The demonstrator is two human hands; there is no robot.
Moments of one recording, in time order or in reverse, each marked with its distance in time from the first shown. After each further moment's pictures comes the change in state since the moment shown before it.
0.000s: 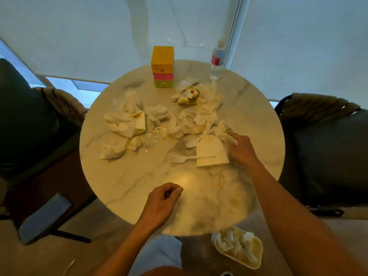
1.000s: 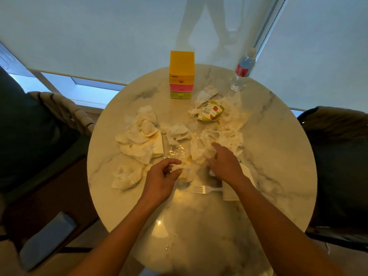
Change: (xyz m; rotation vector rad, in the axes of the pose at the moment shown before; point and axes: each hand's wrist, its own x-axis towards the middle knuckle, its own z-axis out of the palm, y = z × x) left_hand 0.136 0.043 -0.091 -0.033 0.156 0.189; right_hand 0.043 -0.111 0.091 -0.316 -0.170 -0.002
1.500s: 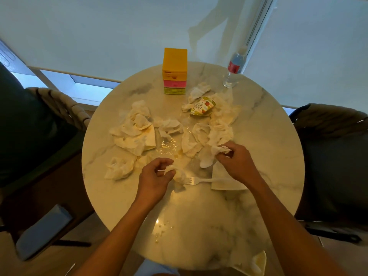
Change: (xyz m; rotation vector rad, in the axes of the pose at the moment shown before) left_hand -0.036 0.010 0.015 -0.147 0.070 -0.164; right_hand -0.051 0.033 -0.050 0.436 0.153 -0.143
